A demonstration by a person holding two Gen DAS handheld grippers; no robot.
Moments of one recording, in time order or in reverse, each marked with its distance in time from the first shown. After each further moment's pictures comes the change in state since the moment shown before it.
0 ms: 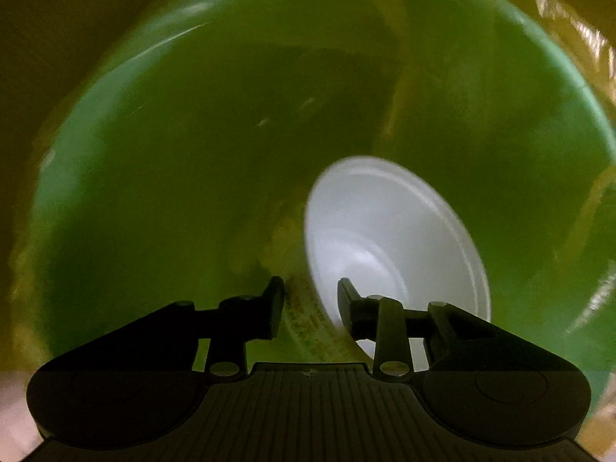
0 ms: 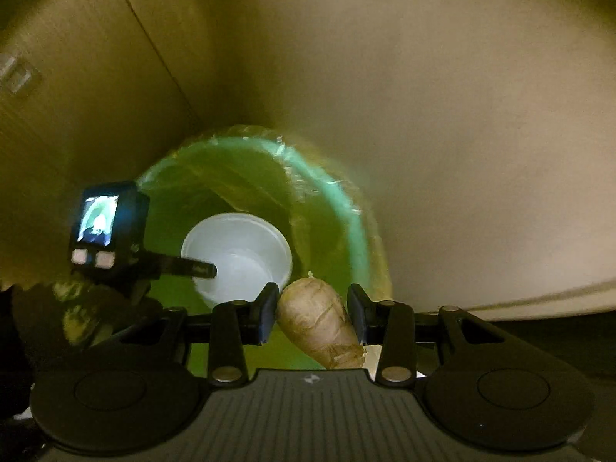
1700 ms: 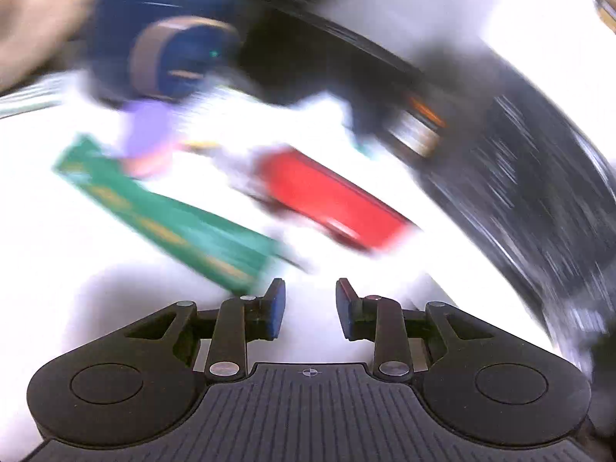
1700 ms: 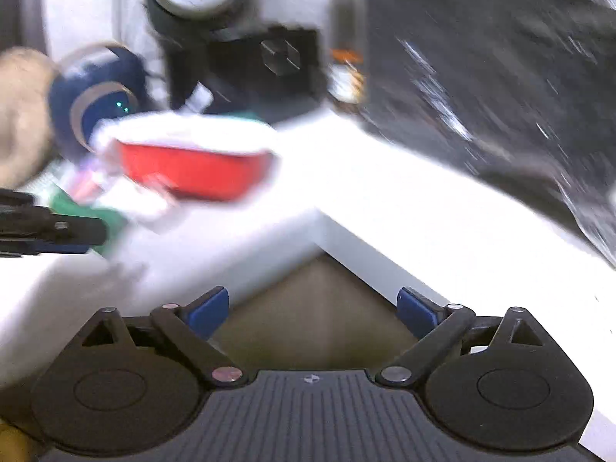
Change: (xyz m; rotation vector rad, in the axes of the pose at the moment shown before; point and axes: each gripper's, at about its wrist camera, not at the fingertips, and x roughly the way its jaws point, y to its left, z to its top) left arm -0.517 0.063 0.011 -0.230 -0.742 -0.129; right arm -0.245 0.150 0.097 -0.138 -0.594 0.070
